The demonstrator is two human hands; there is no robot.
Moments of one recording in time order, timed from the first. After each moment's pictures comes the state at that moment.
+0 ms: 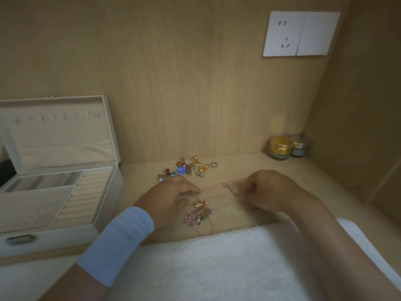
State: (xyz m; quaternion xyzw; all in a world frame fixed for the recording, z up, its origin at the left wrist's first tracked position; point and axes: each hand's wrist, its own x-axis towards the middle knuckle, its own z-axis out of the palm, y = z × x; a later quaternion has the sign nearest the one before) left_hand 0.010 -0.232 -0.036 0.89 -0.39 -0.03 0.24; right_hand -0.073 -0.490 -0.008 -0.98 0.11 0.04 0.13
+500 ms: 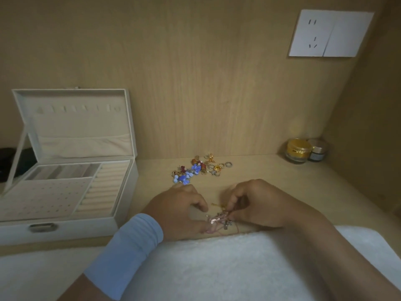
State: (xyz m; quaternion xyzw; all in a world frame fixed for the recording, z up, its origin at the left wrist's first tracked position) left_hand -0.007 -0.213 -0.042 0.91 -0.35 -0.06 0.21; right_hand -0.066 -0.444 -0.021 -0.97 -0.08 0.04 0.24
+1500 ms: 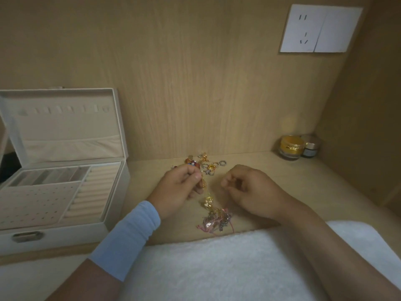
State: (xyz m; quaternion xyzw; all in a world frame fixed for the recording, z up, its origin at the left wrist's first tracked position) left_hand 0.011 -0.241 -0.031 0.76 -0.24 -0.12 0.60; right_hand -0.056 -0.449 -0.029 -0.95 -0.06 -0.11 0.30
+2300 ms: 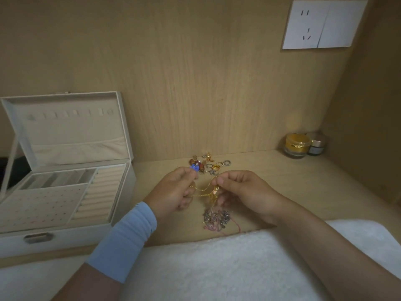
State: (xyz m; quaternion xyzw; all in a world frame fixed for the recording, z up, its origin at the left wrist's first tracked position) left_hand 0.006 -0.231 -0.023 0.70 -0.13 -0.23 0.67; right_hand -0.052 -0.415 -0.029 -0.71 0.02 0.03 0.70
